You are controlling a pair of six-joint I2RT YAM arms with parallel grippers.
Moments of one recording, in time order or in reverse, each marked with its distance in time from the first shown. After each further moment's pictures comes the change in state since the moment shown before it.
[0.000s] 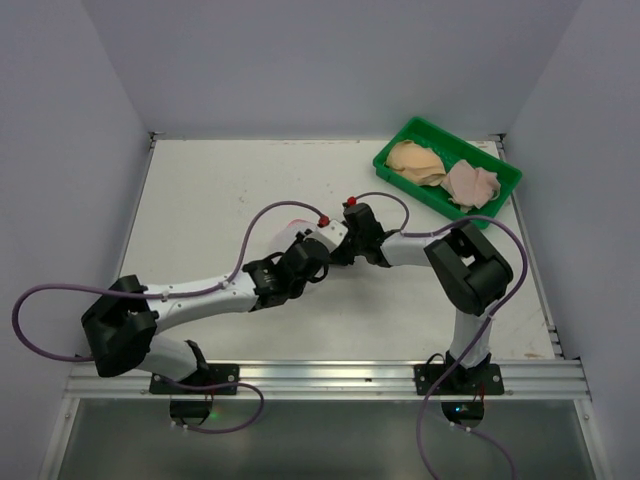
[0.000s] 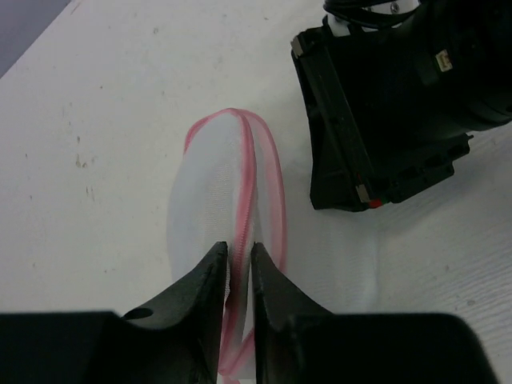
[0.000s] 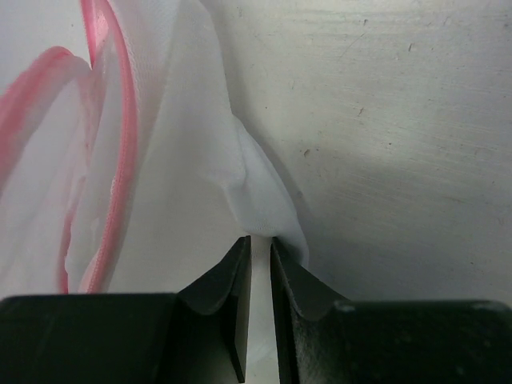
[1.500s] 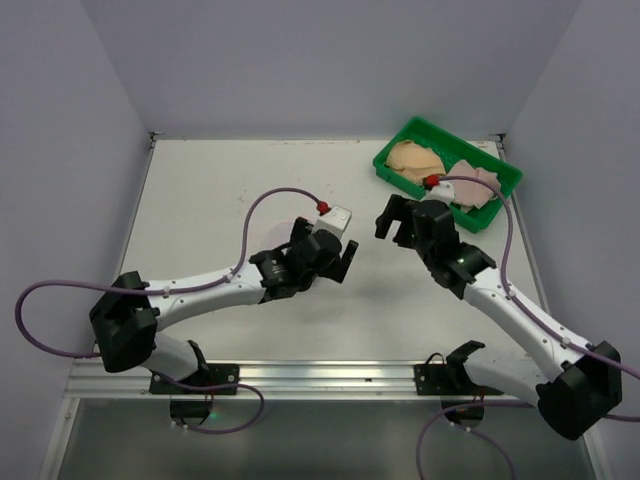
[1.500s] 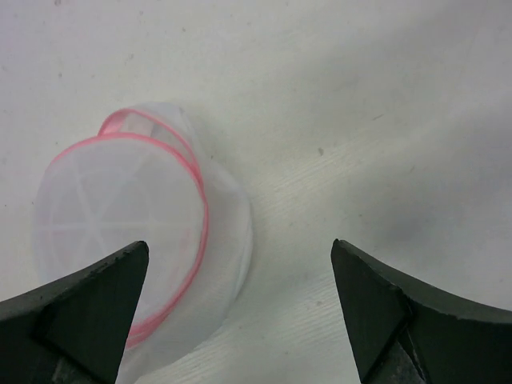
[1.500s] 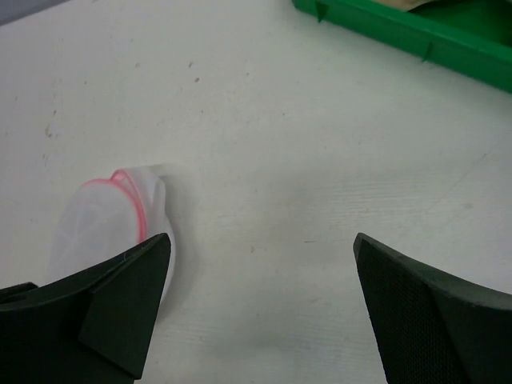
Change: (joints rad) left arm -0.039 0.056 0.124 -0.121 0.122 -0.351; right arm -0.075 -0.813 -0.132 -0.424 0.605 -0.293
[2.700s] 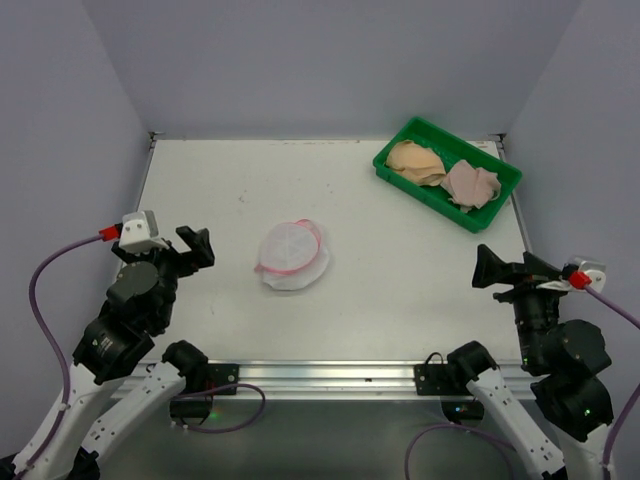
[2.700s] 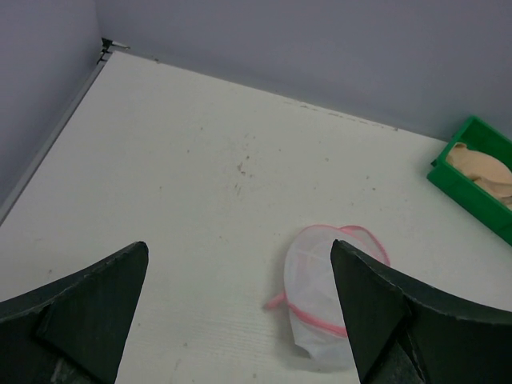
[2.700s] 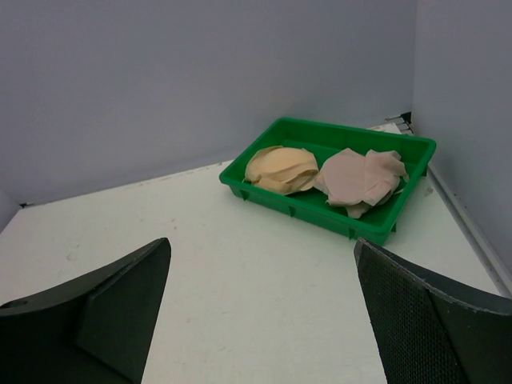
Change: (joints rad) left arm 0.457 -1.033 -0.120 -0.380 -0.118 -0.047; right arm -0.090 -0.931 0.052 -0.339 0.172 -0.369
